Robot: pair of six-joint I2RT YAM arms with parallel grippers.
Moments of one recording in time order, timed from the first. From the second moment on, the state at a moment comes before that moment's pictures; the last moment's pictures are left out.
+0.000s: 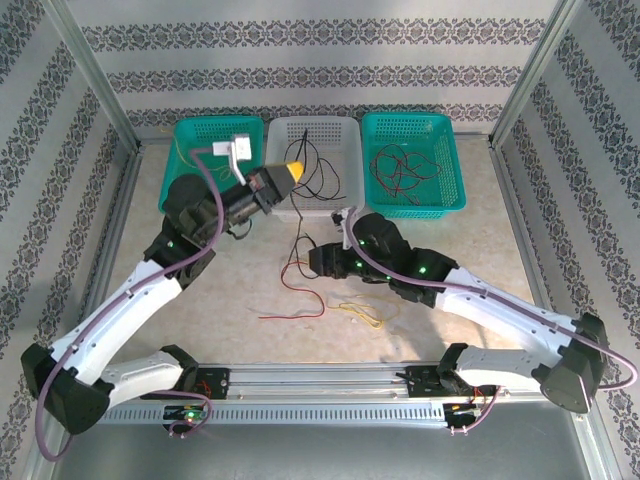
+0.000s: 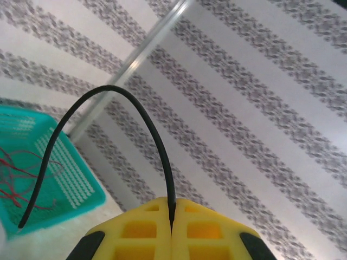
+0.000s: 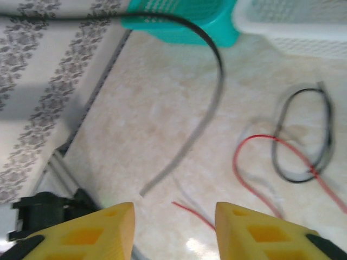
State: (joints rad) left arm -0.54 1.13 1.13 0.16 0.36 -0.77; right arm 0.87 1.13 0.96 -0.39 -0.12 0.67
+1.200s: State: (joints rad) left arm -0.42 1.49 1.37 -0.25 0.12 -0.44; right arm 0.78 1.10 0.91 -0.62 0.05 0.68
